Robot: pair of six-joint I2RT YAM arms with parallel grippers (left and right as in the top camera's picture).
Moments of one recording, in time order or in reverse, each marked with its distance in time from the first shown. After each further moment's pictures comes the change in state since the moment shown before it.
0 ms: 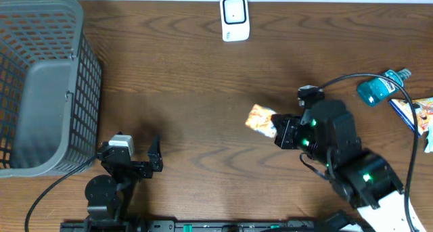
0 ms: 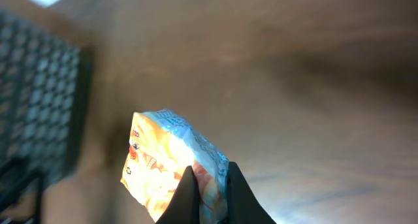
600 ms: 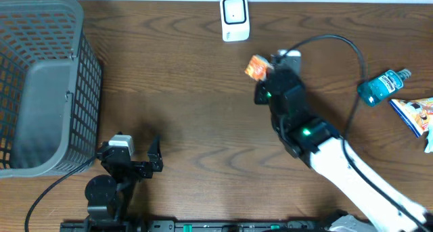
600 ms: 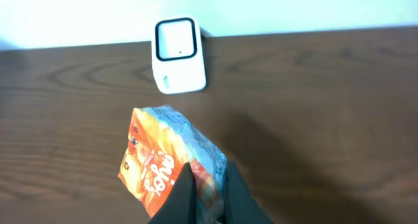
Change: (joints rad) left arm 0.000 0.000 0.000 0.001 0.000 0.000; right arm 0.061 0.425 -0.003 0.611 0.461 -0.256
